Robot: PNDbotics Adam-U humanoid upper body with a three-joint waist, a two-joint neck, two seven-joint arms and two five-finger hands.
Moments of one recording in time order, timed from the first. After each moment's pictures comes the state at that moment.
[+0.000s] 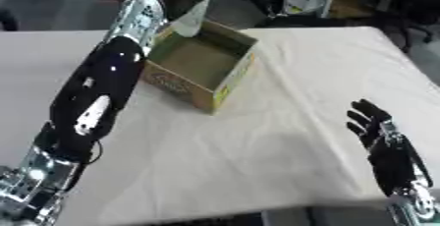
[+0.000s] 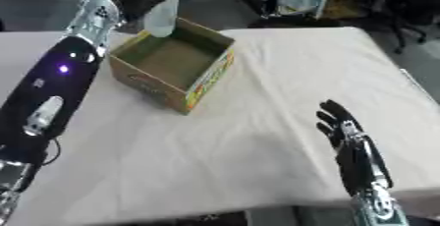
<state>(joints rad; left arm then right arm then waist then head) -0.89 0.29 -0.17 -1.25 0.98 0.33 -0.21 -0.17 -0.08 0.14 -1.53 -0.17 -0.19 0.16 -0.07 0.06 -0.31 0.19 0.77</state>
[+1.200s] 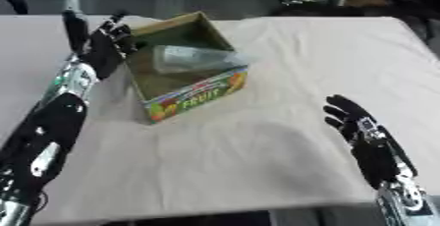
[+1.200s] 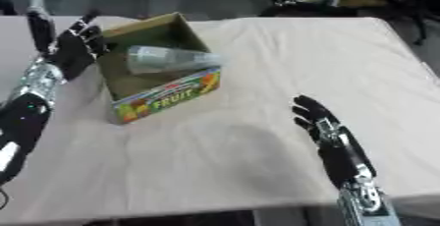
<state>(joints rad) -0.45 0.50 0.10 -1.38 1.02 0.15 -0.12 -0.18 -0.07 0.14 -1.53 -0.06 -0.19 0.24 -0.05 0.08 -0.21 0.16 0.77</state>
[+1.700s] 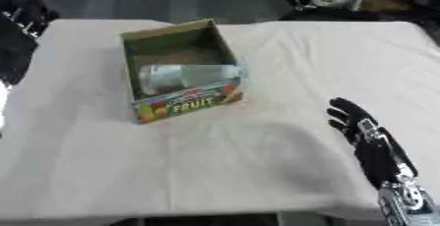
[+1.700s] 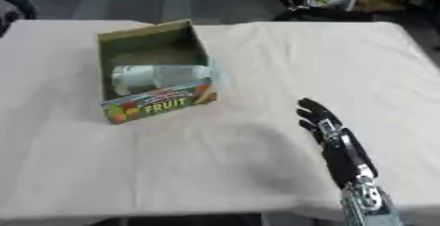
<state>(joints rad) -0.13 0.50 0.22 -1.86 0.95 -0.02 -0.05 -0.14 -0.12 0.10 -1.53 -0.06 -0.20 0.21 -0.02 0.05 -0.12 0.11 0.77</state>
